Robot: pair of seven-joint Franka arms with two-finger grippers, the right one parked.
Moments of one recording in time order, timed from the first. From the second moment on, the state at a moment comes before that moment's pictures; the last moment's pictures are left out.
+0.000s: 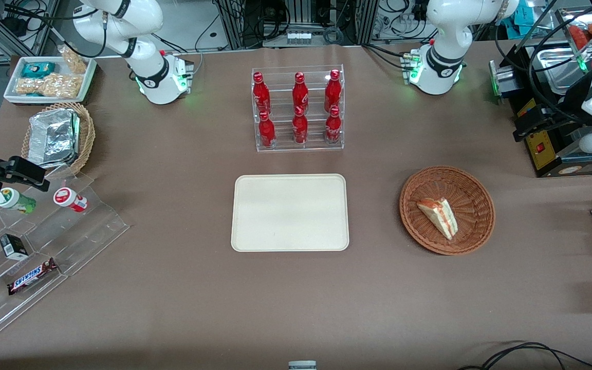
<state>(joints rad) 0.10 0.03 -0.20 -1.44 -0.01 1.39 -0.22</state>
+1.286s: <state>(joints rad) 0.11 0.22 -0.18 -1.72 -0.01 1.75 -0.57</state>
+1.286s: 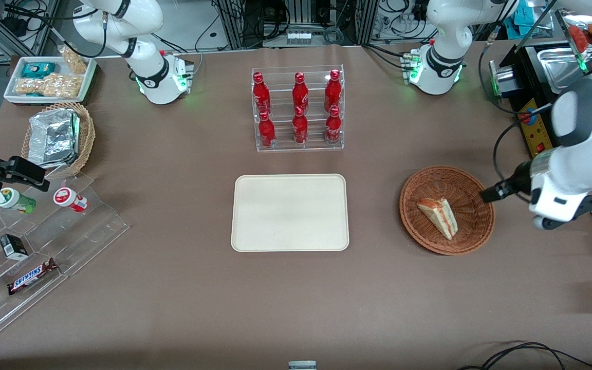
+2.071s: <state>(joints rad) 0.04 0.23 -0.19 -2.15 0.00 2.40 -0.85</state>
